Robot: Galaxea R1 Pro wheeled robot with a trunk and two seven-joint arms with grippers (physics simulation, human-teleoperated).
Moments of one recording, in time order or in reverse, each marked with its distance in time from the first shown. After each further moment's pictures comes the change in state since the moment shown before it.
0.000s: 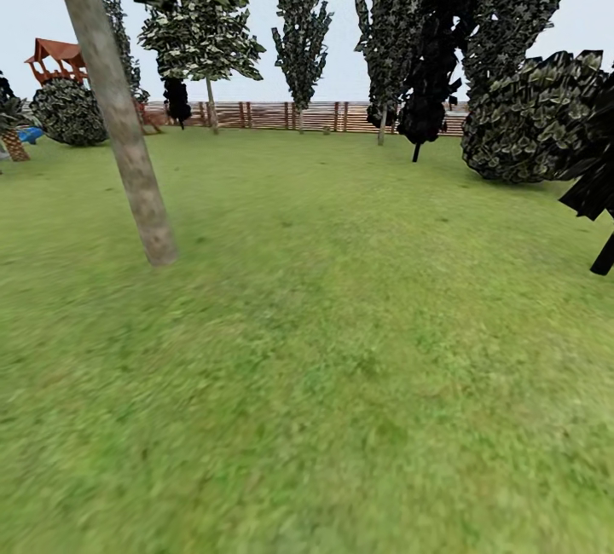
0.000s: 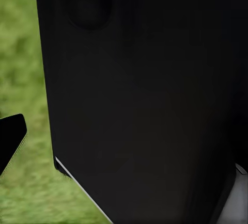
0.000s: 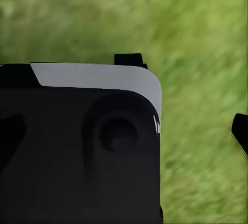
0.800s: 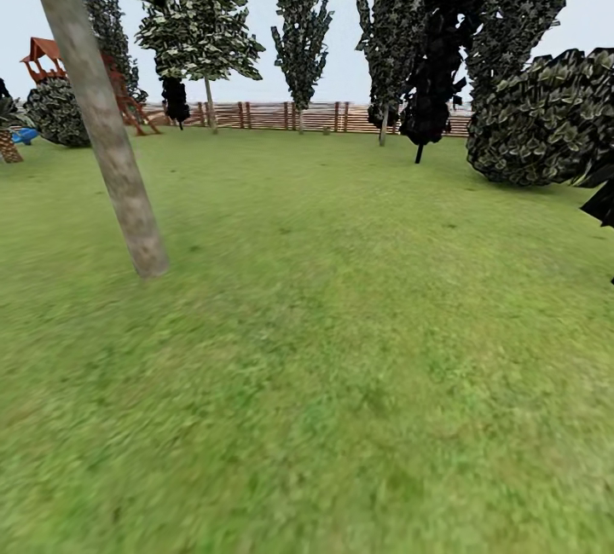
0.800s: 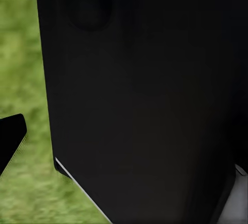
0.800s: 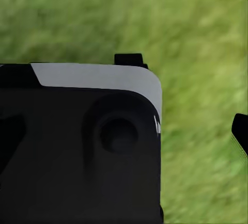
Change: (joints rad) left arm 0.000 0.000 0.001 -0.001 0.000 -0.001 0.000; right arm 0.000 0.001 0.000 0.000 0.000 0.000 0.000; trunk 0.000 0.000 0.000
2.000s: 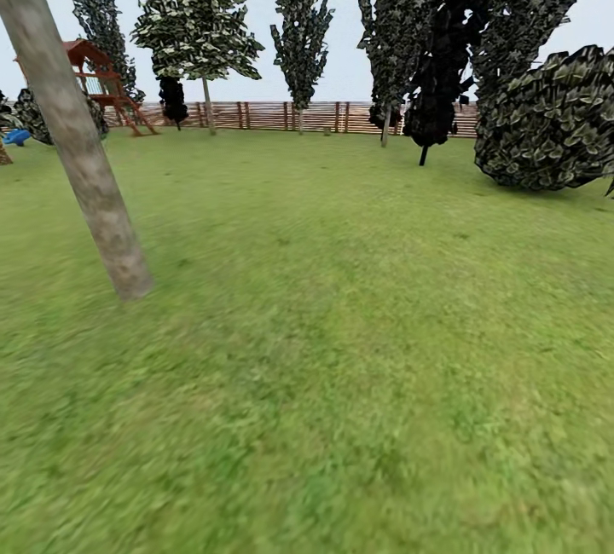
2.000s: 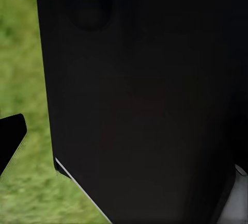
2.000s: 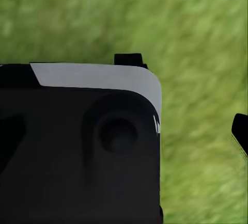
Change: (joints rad) left arm 0.000 0.000 0.000 0.000 0.000 0.000 0.000; right arm 0.000 -0.001 0.000 0.000 0.000 0.000 0.000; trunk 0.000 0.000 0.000
